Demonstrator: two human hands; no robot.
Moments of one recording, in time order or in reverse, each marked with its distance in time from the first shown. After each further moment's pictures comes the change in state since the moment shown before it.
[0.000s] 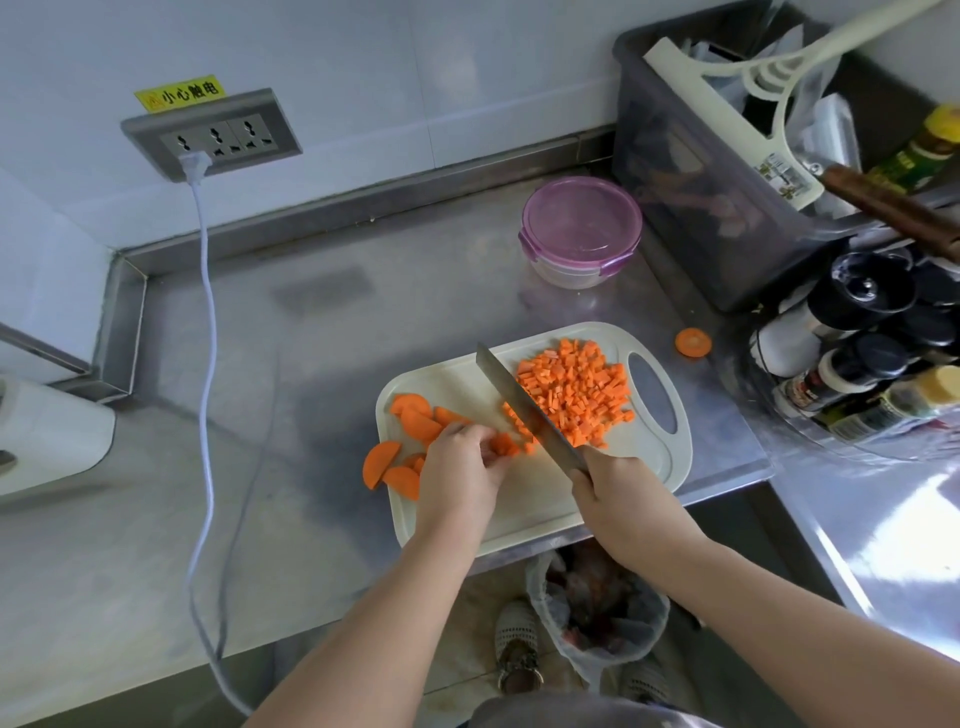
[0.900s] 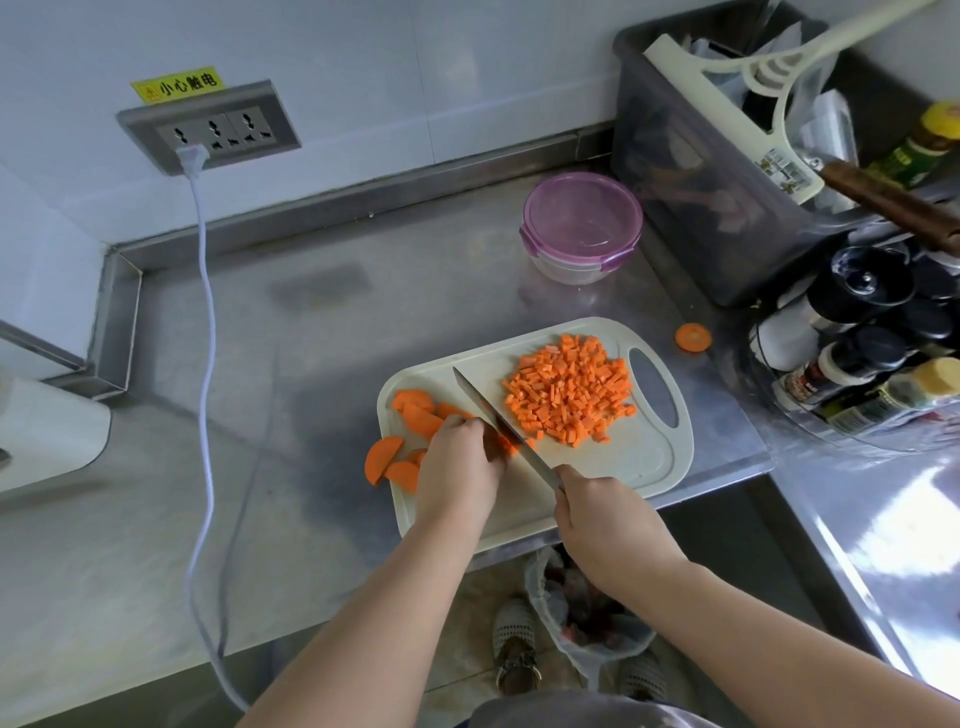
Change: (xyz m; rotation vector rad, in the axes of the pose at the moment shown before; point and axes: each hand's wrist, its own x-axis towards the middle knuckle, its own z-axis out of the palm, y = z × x) left_hand 0.006 -0.003 -0.005 0.221 -0.039 0.019; right_hand -0.010 -0.011 0.024 -0.127 -0.047 -0.028
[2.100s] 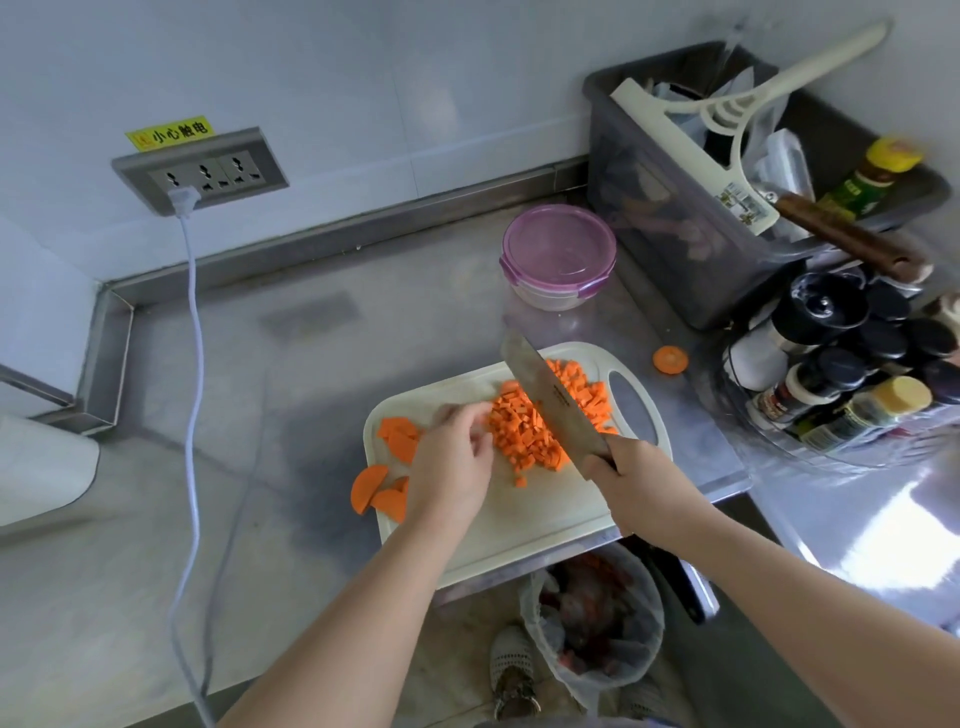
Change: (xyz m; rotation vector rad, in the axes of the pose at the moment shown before) left_hand 0.013 0.015 -0.012 -0.211 0.069 0.127; right_hand 0.010 0.028 -0.059 0.353 0.065 0.095
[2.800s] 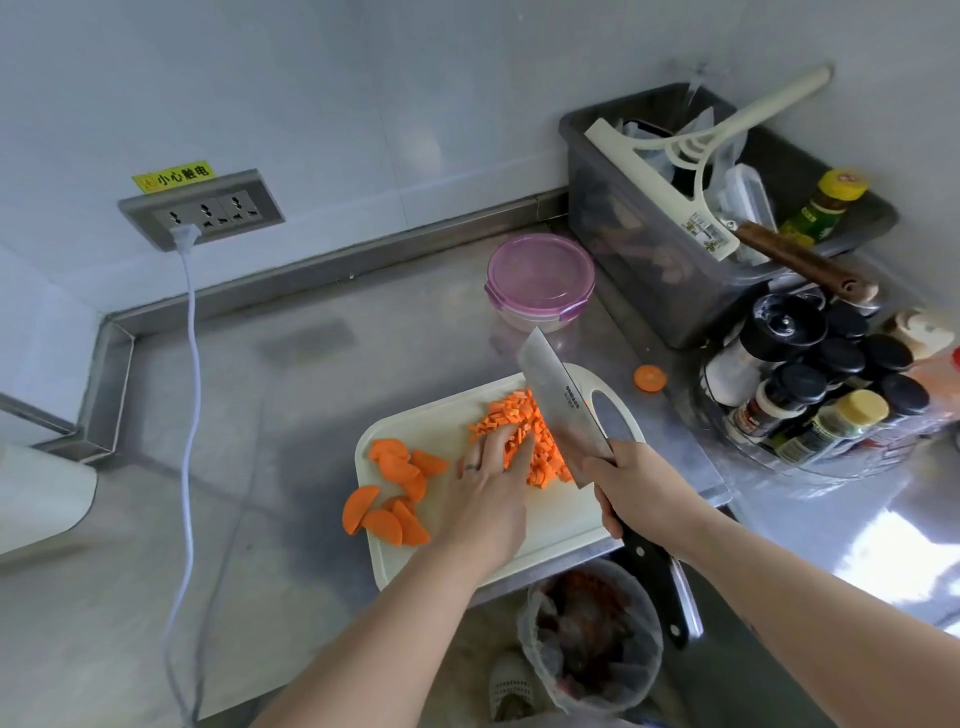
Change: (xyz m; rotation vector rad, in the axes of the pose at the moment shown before) left_hand -0.020 0.035 0.012 0.605 -0.360 0.258; right_hand -0.008 0.000 -0.019 0.253 -0.016 0.067
